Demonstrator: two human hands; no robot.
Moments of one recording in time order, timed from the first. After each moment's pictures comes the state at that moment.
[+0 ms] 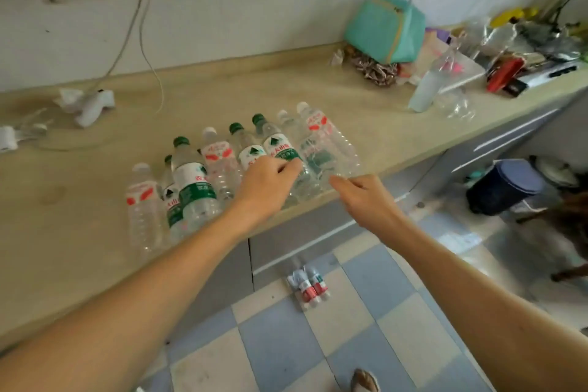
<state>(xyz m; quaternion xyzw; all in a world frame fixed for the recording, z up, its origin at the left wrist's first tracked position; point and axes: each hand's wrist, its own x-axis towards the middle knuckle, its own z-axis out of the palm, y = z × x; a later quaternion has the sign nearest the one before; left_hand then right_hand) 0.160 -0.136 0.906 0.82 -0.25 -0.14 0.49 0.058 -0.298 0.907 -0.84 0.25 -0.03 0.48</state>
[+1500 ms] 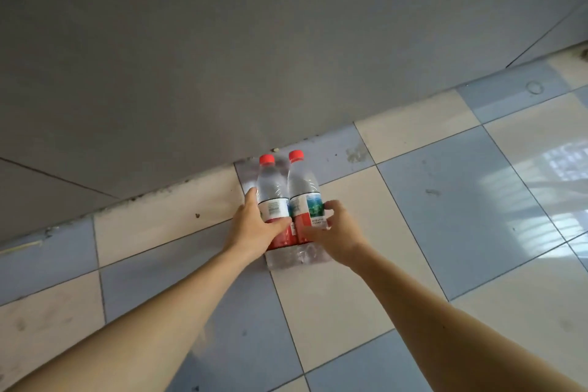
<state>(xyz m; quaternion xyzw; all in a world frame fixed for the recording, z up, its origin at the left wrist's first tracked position) 0.087 -0.323 -0.049 0.88 0.02 -0.28 0.39 0.018 -0.487 -0.035 -0.76 0.35 0.20 0.50</state>
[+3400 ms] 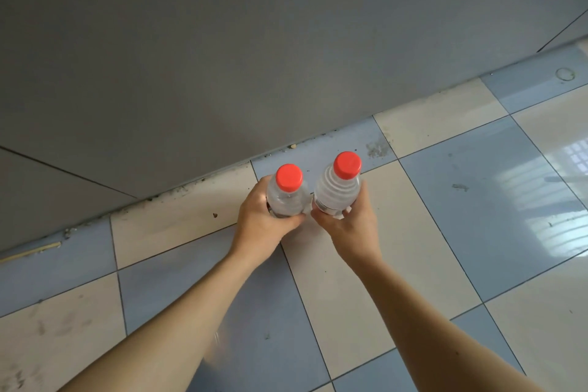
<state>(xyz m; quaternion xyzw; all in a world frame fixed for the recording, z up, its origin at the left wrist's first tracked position) 0.092 -0.302 -0.043 0.82 -0.05 -0.19 0.53 0.019 -0.456 -0.048 -0.73 0.29 -0.06 0.61</state>
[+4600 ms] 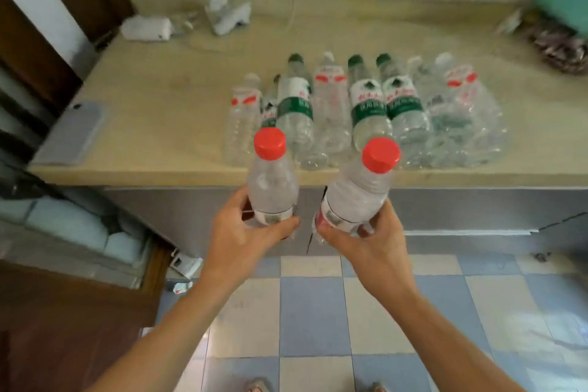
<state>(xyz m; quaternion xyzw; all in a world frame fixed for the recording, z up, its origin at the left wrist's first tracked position) 0.033 0.006 0.762 0.79 0.05 0.01 0.61 0.013 -0.202 0.774 -0.74 0.07 -0.02 0.67</state>
